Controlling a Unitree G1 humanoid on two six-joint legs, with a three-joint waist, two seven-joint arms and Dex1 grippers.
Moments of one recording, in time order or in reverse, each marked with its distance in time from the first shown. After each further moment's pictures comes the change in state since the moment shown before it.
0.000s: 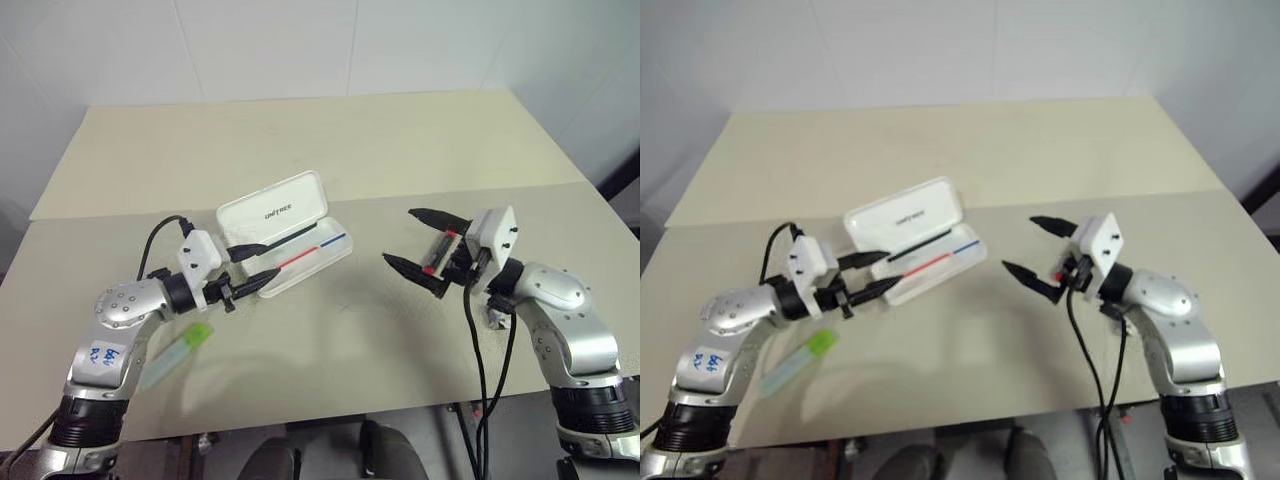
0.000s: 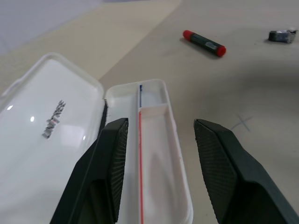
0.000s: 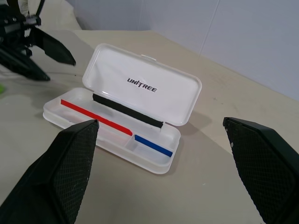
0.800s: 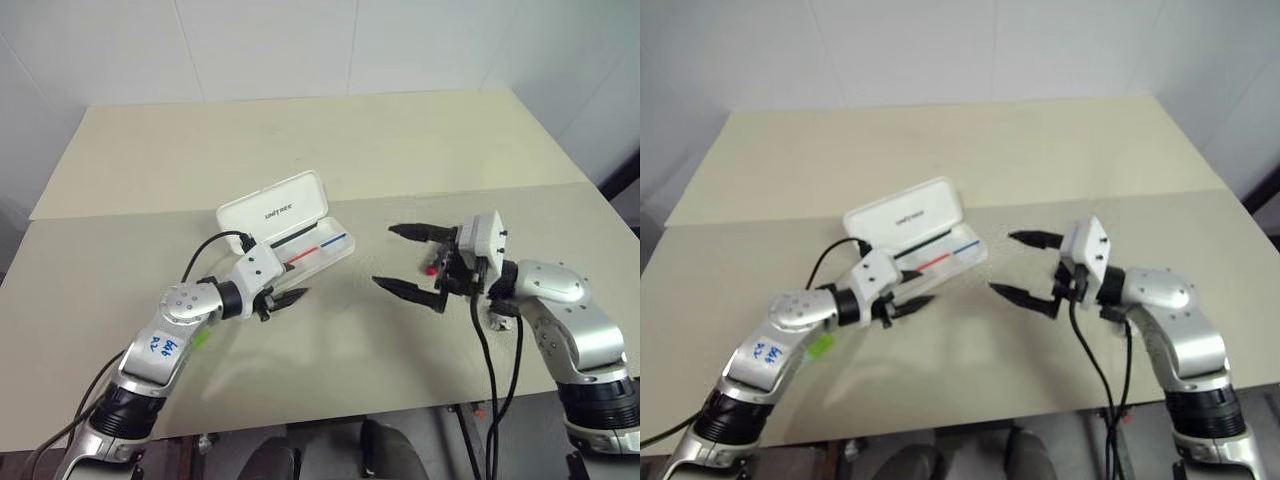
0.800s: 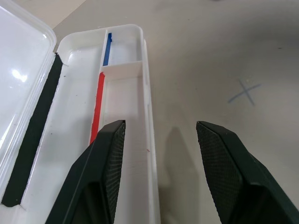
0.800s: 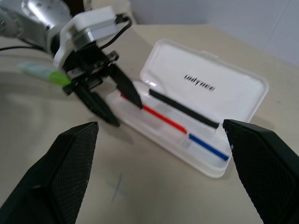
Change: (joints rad) left arm -0.069 -0.034 -0.171 -0.096 0.151 0.295 0.134; right arm 0.000 -0.101 0.038 -0.028 0.080 0.074 0.199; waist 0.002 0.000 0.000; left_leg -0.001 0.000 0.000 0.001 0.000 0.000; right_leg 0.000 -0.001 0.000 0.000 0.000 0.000
